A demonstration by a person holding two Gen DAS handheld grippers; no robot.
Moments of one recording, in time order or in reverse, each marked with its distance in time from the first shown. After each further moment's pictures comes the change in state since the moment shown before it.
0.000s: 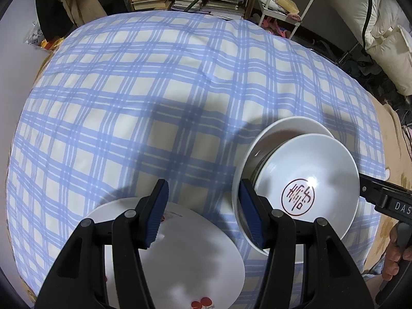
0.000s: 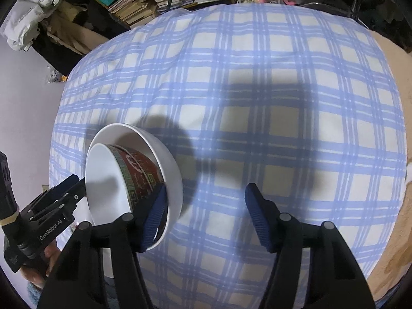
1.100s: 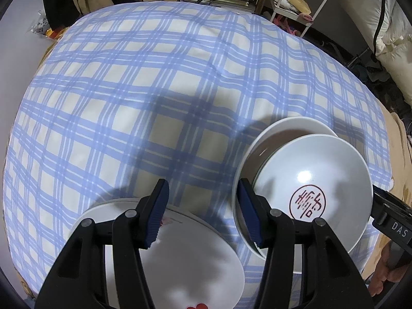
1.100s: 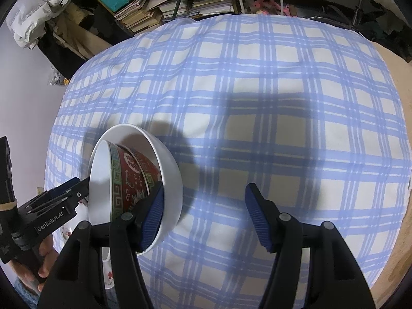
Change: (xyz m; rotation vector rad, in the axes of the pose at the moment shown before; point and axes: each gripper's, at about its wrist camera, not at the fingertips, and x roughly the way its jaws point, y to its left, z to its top) left arm 0.015 0.004 0.002 -0.050 0.026 0.019; right arm 0.007 0.003 -0.002 -0.028 -0.085 -0.003
